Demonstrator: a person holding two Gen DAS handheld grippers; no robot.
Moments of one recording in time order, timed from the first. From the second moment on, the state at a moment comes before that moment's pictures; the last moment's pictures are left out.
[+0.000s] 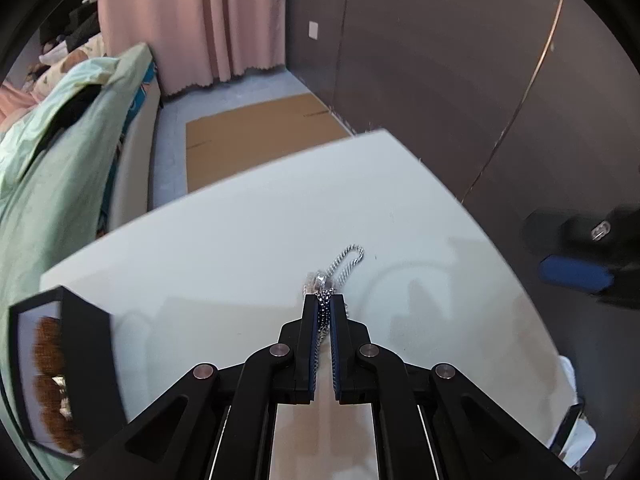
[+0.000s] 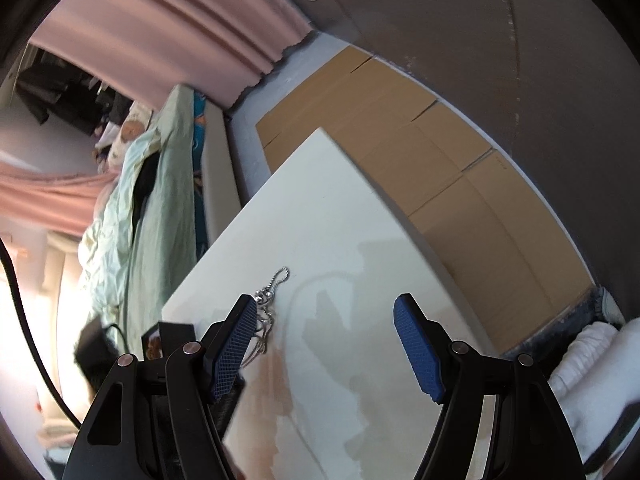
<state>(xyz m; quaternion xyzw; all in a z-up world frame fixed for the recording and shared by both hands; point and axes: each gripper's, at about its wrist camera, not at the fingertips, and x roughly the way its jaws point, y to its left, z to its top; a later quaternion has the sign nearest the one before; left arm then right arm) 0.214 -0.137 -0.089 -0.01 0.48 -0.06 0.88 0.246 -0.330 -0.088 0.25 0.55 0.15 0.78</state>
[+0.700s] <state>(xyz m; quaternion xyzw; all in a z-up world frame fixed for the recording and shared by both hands) 0.168 -0.049 0.037 0.01 0.39 0.01 0.92 0.247 -0.285 -0.089 0.22 0.56 0.18 0.78</state>
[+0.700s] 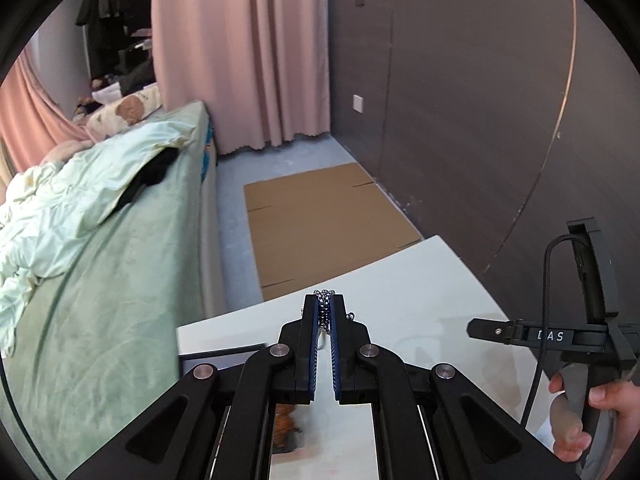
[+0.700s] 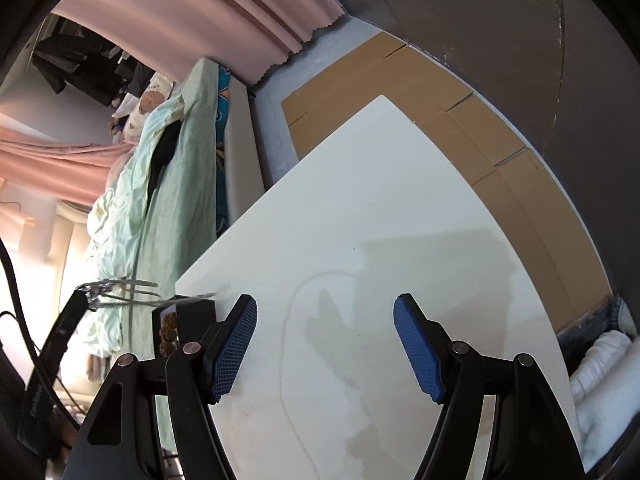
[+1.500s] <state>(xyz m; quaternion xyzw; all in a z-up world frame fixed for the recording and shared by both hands) 0.120 0.057 0.031 -0.01 0.40 0.08 0.91 0.236 -0.221 -0.099 0.14 0.58 0.20 0.78</state>
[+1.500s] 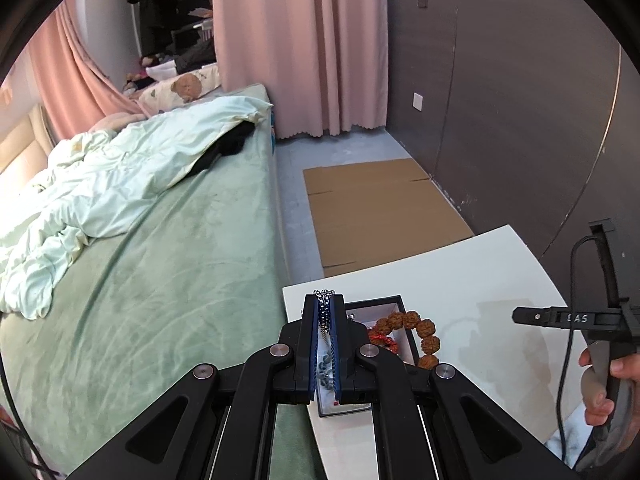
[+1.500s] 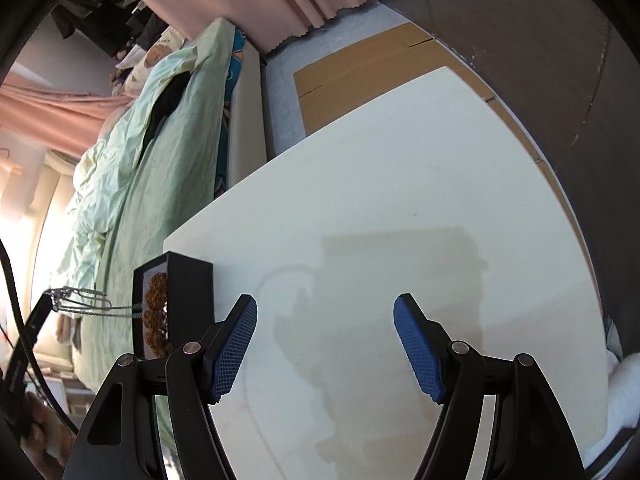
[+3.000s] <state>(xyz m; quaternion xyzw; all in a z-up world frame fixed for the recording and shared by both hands) 0.047 0.053 -0.007 -0.16 0.31 0.03 0.94 0.143 -0.185 -0.016 0.06 0.42 0.28 0.86</state>
